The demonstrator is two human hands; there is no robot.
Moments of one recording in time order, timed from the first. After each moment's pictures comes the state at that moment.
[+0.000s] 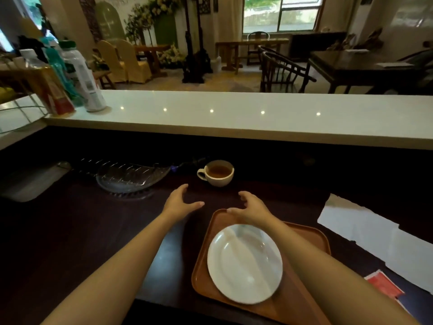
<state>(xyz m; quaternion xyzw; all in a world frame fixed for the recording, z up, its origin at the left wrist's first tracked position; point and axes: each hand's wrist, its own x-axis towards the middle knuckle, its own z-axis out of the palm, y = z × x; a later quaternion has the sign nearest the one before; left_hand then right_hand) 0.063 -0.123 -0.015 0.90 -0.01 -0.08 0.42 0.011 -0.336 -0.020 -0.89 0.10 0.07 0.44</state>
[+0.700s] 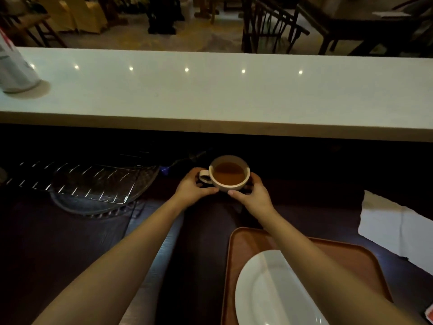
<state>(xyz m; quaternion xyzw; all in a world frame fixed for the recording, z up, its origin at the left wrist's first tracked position) 0.207 -0.148 -0.071 0.82 -0.08 -0.16 0.55 0.126 -0.312 -0.067 -0.79 0.19 -0.07 0.57</state>
